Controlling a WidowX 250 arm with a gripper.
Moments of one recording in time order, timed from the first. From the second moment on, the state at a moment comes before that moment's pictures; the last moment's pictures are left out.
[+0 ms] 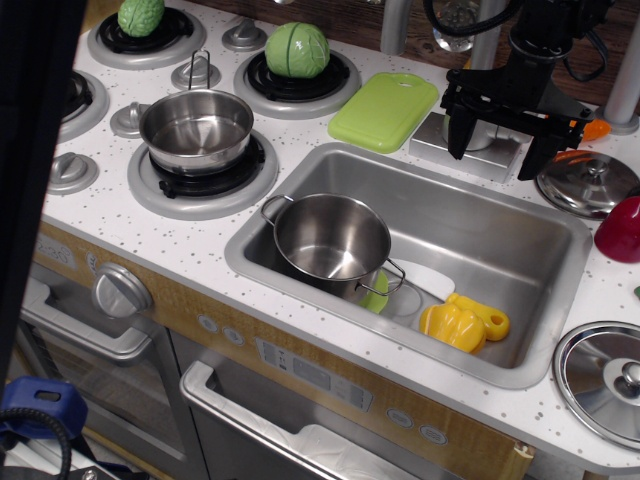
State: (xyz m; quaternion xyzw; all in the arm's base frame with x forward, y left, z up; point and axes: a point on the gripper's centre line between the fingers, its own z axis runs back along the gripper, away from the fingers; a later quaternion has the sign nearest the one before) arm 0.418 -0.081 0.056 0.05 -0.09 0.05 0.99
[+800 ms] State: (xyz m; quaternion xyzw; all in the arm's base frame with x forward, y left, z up) arm 0.431 -0.087 0.037 0.09 -0.15 0.03 0.98
